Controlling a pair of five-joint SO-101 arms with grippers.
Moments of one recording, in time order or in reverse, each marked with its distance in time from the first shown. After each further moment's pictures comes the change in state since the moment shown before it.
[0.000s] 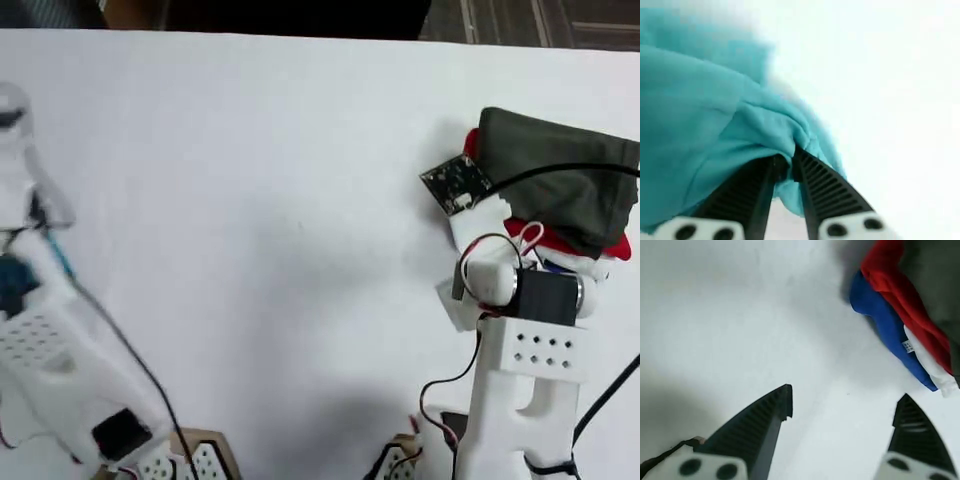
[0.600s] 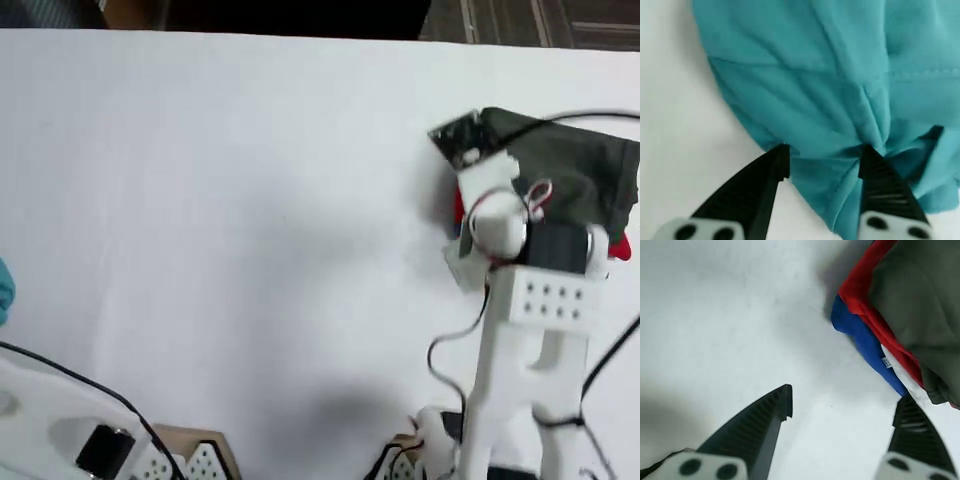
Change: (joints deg) left arm -32.2 10.2 0.0 -25.5 -11.9; right arm 0.0 9.0 -11.1 0.3 1.1
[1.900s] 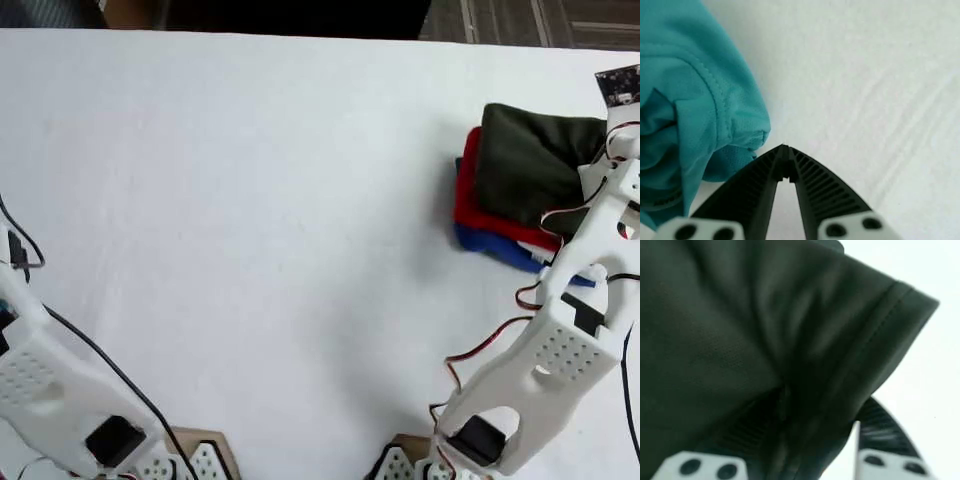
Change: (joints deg) left arm 19.2 -18.9 27.7 6.3 14.7; right arm 26.4 68.4 -54.2 -22.4 5.9
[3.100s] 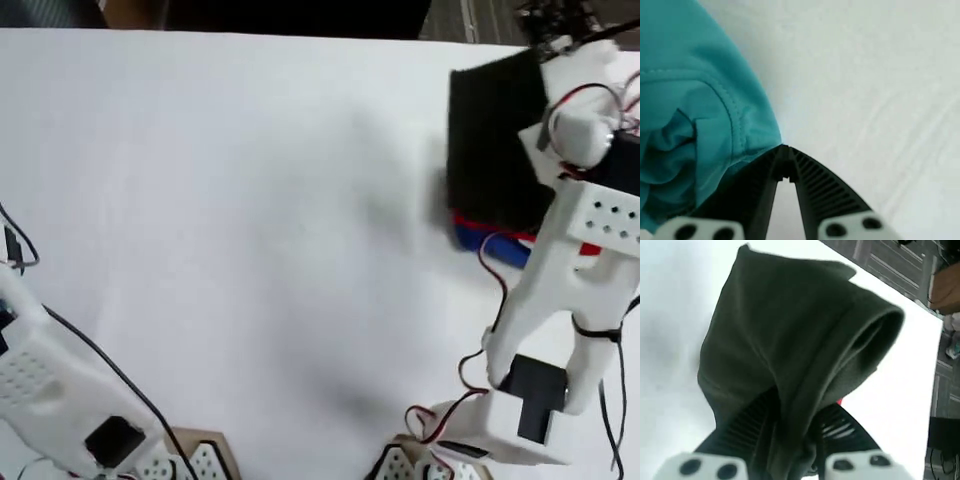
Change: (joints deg) left arm 0.0 0.0 0.6 -4.6 -0.2; right arm -14.8 -34.1 0.1 20.5 0.0
